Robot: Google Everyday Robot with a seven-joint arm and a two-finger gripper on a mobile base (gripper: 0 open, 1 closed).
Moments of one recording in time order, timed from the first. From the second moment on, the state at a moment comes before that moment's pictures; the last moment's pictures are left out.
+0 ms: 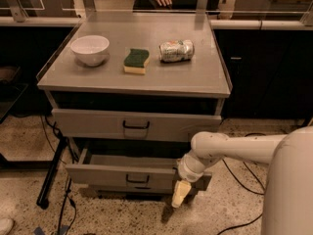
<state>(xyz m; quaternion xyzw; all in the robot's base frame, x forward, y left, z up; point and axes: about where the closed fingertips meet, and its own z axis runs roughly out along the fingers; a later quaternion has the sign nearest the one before) 0.516 -0.086 0.438 -0.63 0.75 0.15 0.12</state>
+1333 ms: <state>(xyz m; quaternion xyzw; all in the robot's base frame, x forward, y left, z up) 0.446 -0.117 0.464 -0.61 0.76 0.20 0.09</state>
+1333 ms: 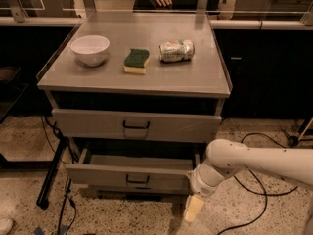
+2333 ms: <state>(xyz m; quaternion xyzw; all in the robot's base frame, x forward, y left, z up) 0.469 -0.152 0.492 -0.58 0.80 0.15 0.12</state>
